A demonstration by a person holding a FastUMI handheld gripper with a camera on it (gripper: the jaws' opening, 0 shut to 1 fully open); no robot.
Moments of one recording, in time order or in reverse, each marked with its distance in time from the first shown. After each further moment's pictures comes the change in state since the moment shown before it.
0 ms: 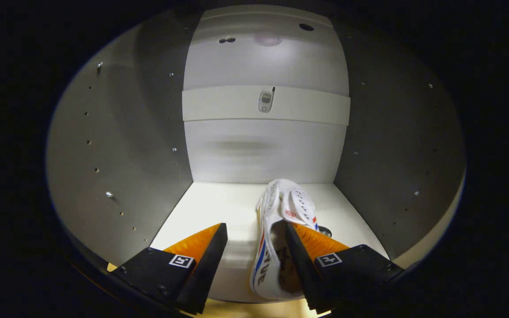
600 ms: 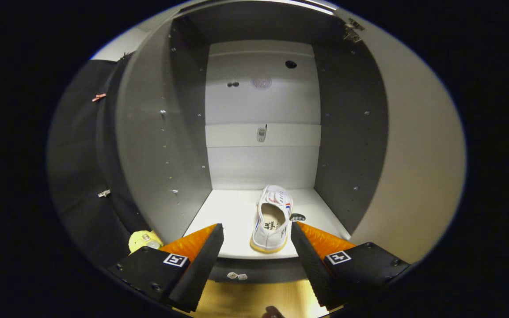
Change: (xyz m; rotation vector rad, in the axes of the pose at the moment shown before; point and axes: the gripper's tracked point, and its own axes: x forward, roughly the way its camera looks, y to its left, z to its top) arm -0.167 -0.009 0.018 0.030 -0.121 0.047
